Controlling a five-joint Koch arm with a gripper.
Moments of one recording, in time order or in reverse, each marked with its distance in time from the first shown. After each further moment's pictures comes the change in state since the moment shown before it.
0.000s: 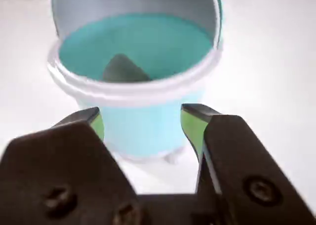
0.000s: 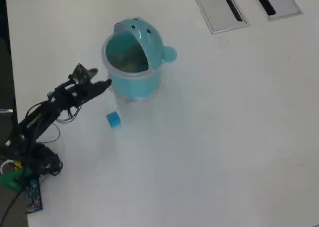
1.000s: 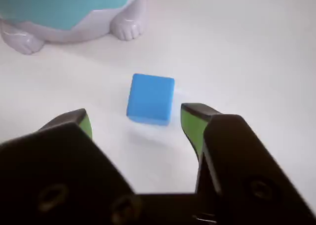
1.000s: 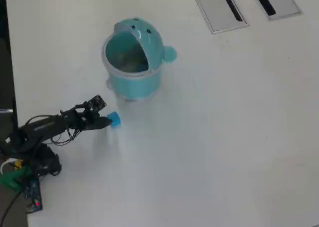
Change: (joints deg) arm 9.0 -1.8 28.3 -4.0 -0.4
